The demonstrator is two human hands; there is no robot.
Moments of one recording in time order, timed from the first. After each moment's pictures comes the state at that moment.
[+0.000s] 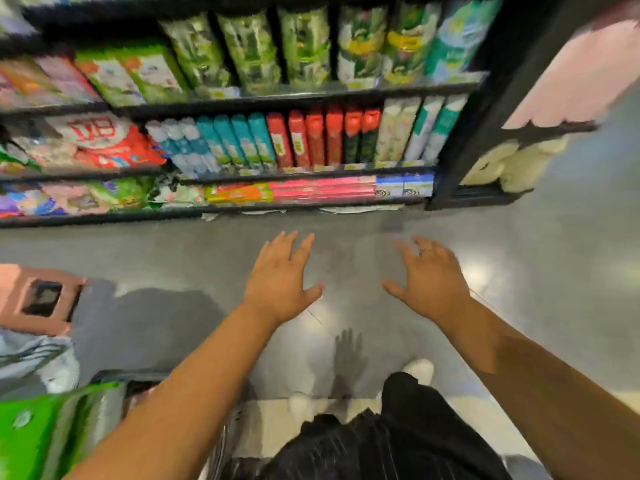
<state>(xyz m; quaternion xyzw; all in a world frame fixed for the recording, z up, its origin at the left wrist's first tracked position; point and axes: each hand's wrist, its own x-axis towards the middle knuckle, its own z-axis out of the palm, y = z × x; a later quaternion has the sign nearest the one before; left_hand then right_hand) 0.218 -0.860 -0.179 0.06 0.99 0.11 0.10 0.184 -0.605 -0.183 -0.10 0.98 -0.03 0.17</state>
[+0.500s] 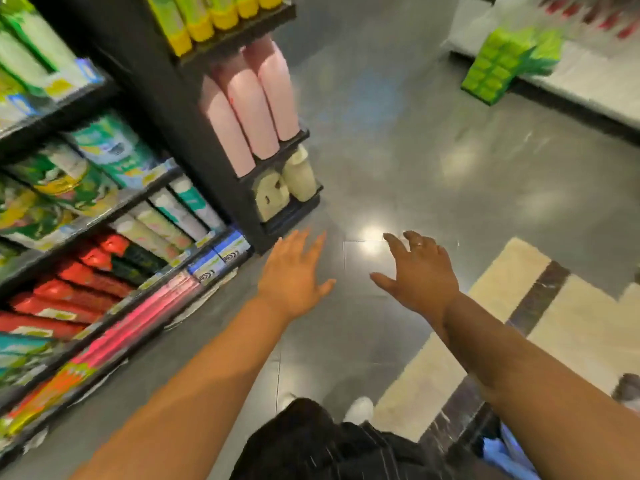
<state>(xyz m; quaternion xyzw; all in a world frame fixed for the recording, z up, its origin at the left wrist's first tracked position) 0.074 -0.344 -0.164 0.44 0.89 0.04 0.10 0.206 -0.163 -0.166 0.26 0.96 -0.08 0.10</state>
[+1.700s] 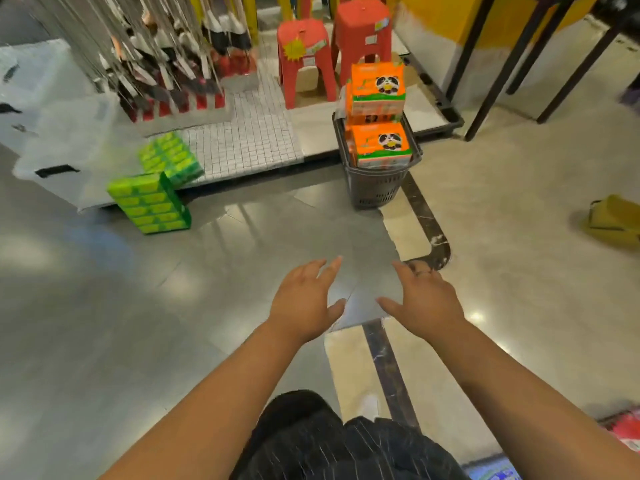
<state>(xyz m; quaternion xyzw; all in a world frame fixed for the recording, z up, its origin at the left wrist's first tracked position) 0.209 0.686 -0.172 0.82 0.54 0.02 0.18 0.427 0.661 -0.178 0.73 0.67 -0.16 0.04</state>
